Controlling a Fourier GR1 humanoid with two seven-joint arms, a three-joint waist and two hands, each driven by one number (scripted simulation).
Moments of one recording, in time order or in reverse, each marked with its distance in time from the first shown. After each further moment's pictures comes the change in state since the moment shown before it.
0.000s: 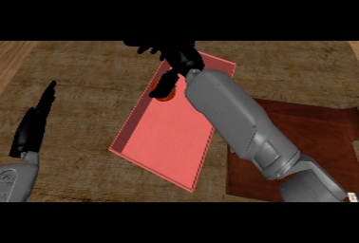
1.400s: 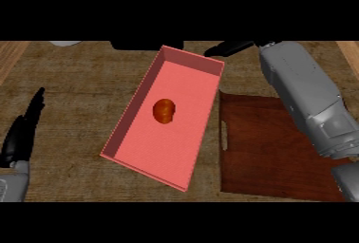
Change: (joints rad) left arm 0.067 -0.001 0.045 -0.052 -0.004 0.004 0.013; right arm -0.010 -0.261 -0.299 0.207 -0.382 0.095 -0.430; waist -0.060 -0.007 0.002
